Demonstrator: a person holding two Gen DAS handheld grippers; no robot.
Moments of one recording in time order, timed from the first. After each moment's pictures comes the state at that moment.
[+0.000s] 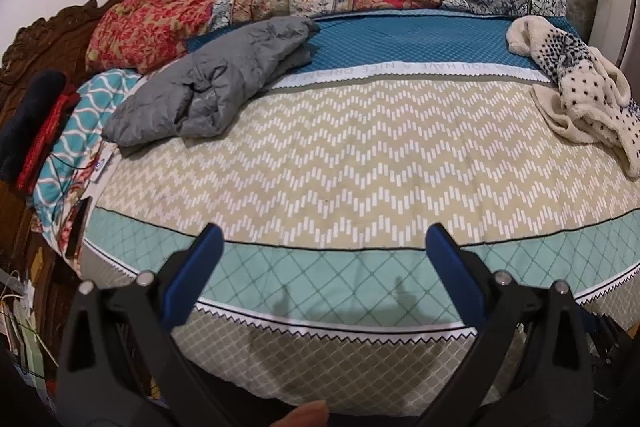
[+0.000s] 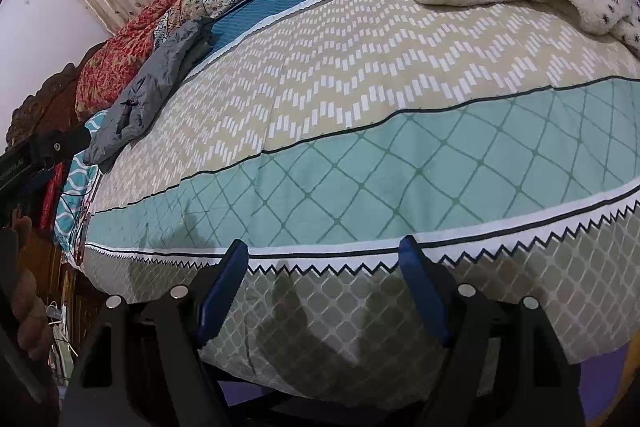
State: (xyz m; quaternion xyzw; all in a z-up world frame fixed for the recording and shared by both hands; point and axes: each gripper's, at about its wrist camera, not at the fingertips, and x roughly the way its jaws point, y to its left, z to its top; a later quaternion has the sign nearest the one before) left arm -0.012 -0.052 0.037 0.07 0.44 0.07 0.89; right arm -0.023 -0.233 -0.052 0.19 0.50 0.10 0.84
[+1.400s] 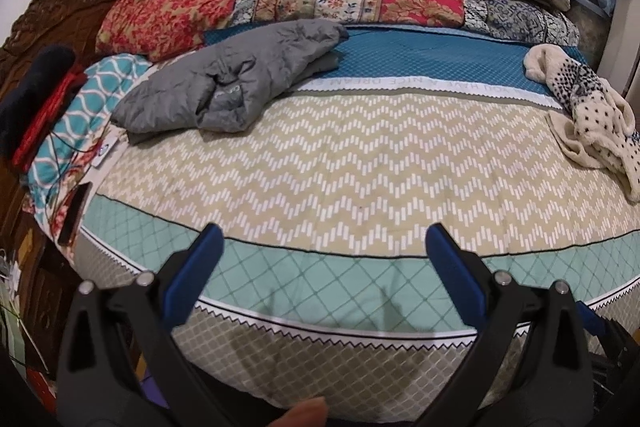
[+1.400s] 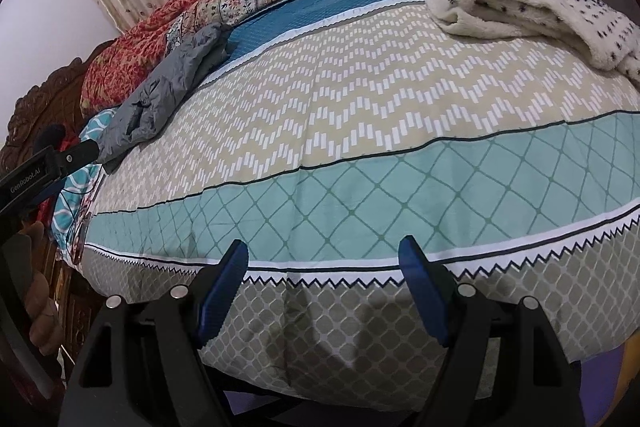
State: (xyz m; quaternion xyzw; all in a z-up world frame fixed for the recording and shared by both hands) left arm -0.018 -0.005 0.039 0.03 0.42 0.08 0.91; right arm -0.018 -0.209 -0.034 0.17 0.47 0.10 0.86
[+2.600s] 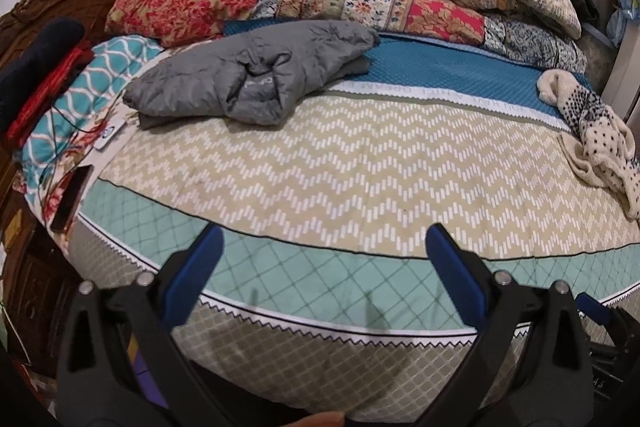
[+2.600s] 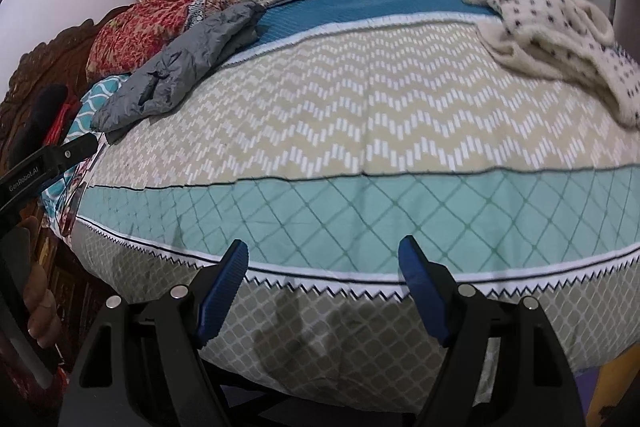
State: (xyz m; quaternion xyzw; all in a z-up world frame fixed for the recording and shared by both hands) left arm -0.032 0.069 0.034 -0.02 0.40 0.08 0.91; right arm -0.005 -0.148 -0.015 0.09 0.47 0.12 0.87
